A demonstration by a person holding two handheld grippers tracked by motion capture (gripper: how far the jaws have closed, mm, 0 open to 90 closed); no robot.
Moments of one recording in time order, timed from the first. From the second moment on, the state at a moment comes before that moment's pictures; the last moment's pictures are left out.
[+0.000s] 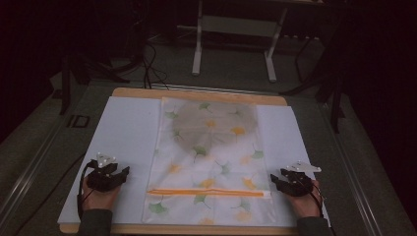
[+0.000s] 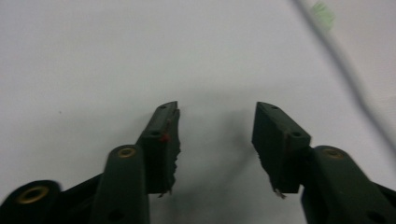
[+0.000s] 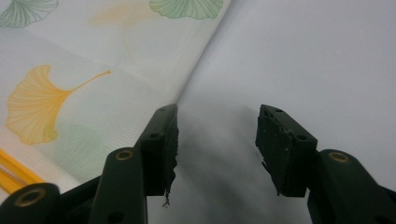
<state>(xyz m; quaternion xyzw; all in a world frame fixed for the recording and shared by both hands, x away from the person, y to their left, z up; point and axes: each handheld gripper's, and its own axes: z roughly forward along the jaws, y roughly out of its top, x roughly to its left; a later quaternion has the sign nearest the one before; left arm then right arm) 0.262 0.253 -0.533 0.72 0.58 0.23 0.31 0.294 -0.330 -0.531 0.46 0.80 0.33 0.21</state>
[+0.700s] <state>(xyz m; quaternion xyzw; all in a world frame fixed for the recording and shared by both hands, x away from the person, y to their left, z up) 0.242 0.250 -0.516 0.74 0.53 0.18 0.37 0.293 -0.316 -0.506 0.42 0.83 0.31 0.19</state>
